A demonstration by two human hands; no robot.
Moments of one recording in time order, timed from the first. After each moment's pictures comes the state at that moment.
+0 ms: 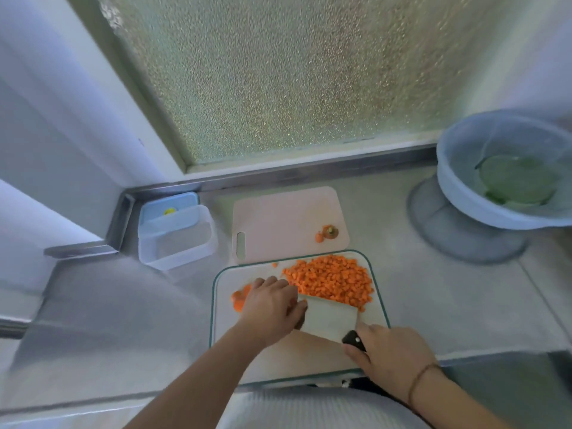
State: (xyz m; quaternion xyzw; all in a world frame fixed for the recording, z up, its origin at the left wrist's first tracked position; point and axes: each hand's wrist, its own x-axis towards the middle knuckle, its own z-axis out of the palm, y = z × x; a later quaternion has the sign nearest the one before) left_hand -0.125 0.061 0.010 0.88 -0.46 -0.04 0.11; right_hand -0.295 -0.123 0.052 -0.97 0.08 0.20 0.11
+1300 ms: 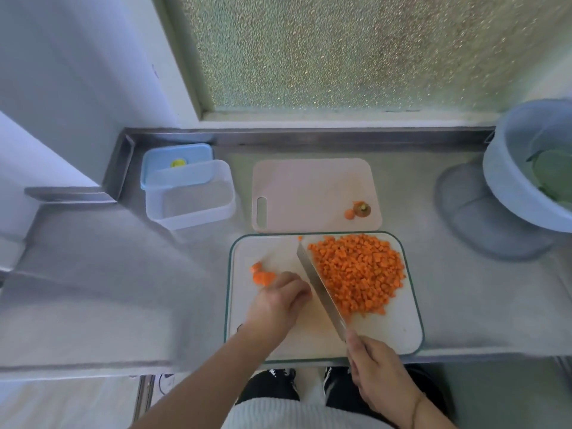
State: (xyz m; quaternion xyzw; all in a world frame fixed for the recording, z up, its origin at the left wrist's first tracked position) left_hand -0.136 0.109 -0.044 0.83 -0.37 -0.02 0.41; right_hand -0.289 -0.036 0.029 -0.77 0.33 0.16 0.53
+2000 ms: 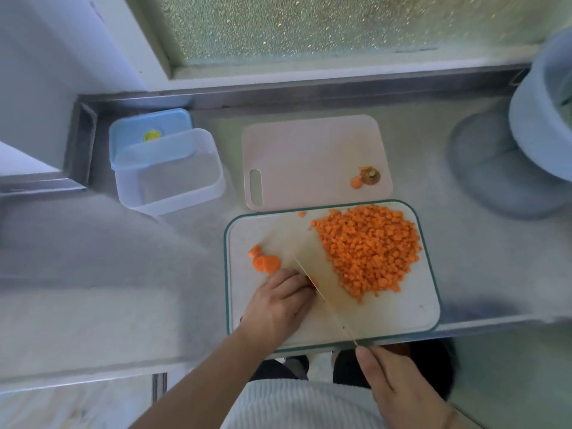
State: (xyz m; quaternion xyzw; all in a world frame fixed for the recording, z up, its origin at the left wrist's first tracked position) left_hand -0.139 0.126 -0.073 0.78 -0.51 0.07 0.37; right_hand -0.303 -0.014 0.041 -0.81 0.34 0.17 0.45
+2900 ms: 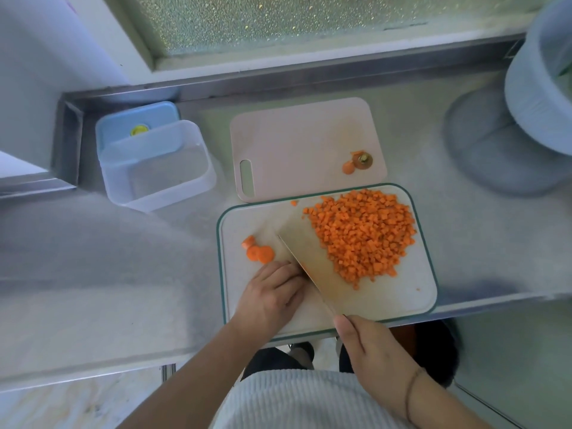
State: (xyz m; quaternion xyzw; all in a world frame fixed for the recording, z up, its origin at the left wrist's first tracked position) left_hand -0.140 0.133 -0.072 0.78 -0.50 0.04 0.37; right_hand -0.290 -0.011 0.023 -0.82 0.27 0.19 0.47
